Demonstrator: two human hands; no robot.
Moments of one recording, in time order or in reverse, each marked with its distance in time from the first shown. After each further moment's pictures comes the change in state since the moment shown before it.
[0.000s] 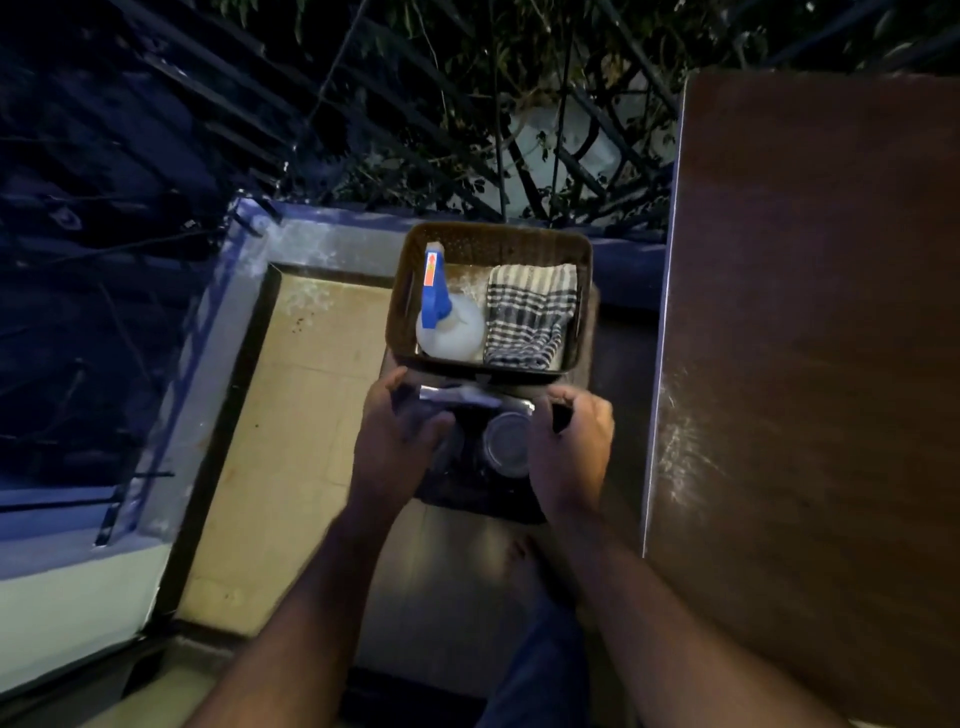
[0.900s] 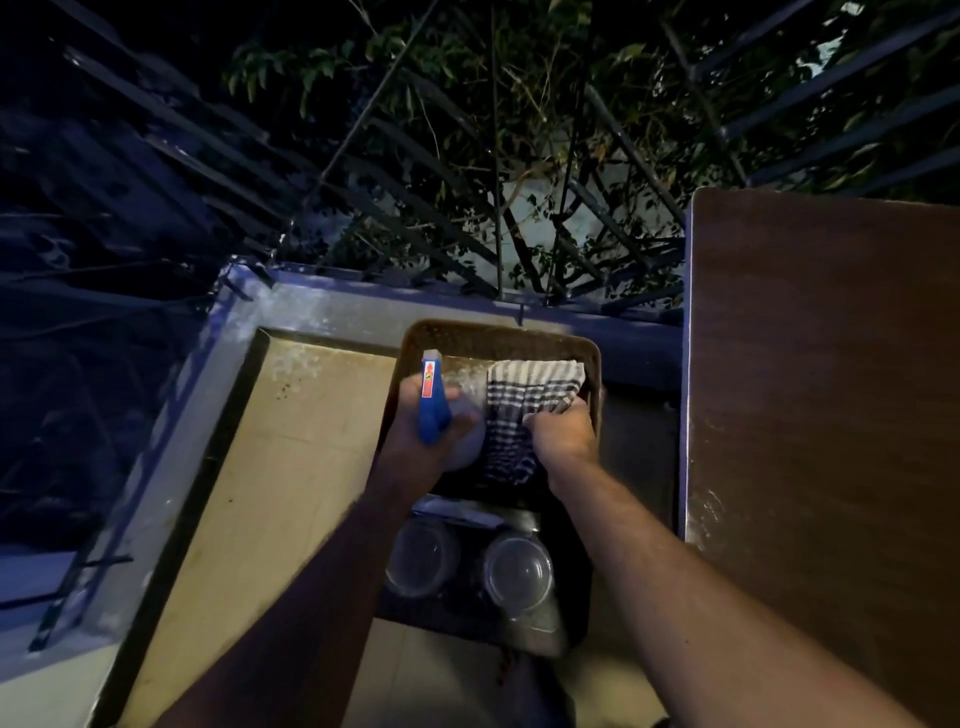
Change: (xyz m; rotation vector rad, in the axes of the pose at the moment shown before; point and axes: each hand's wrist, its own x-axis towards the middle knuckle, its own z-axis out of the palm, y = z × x) left_hand 0.131 0.008 0.031 -0.177 -0.079 -0.106; right_hand 0.135 -0.065 0.057 0.121 -0.208 0.503
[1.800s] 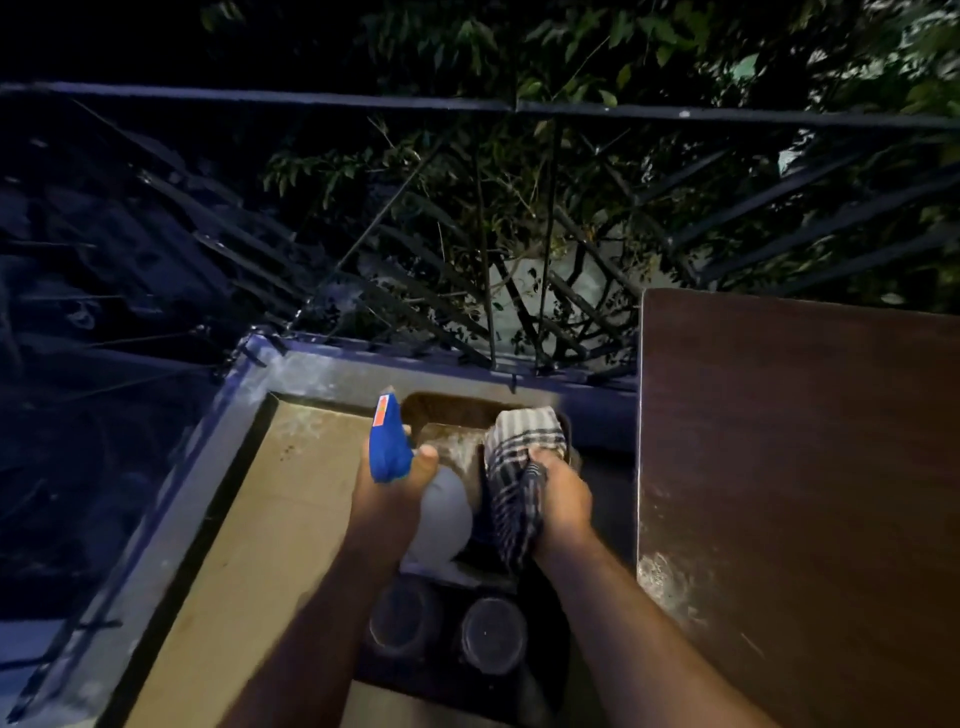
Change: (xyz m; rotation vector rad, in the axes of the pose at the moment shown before) left_hand -0.038 0.095 -0.003 -0.238 0.352 -0.232; right_hand -0.033 -0.023 -0.040 0.584 -0.176 0.070
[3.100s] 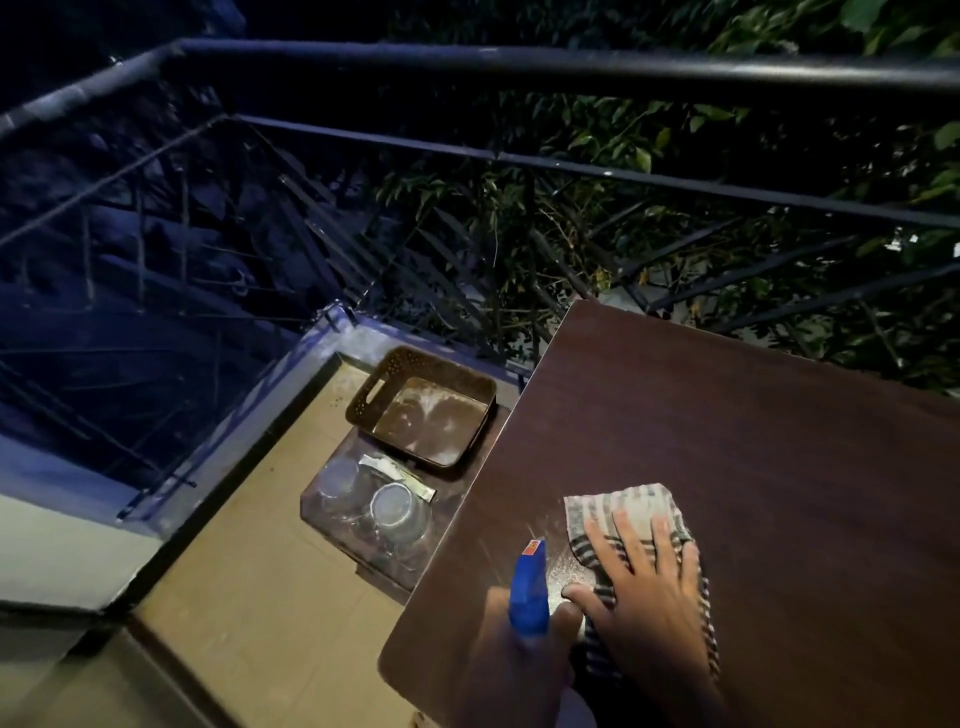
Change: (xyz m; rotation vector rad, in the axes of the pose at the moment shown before) left_hand -0.388 -0.018 0.175 0.157 -0.001 -0.079; right_hand -0.052 -0.085 -0.353 -1.874 -0.198 -1.054
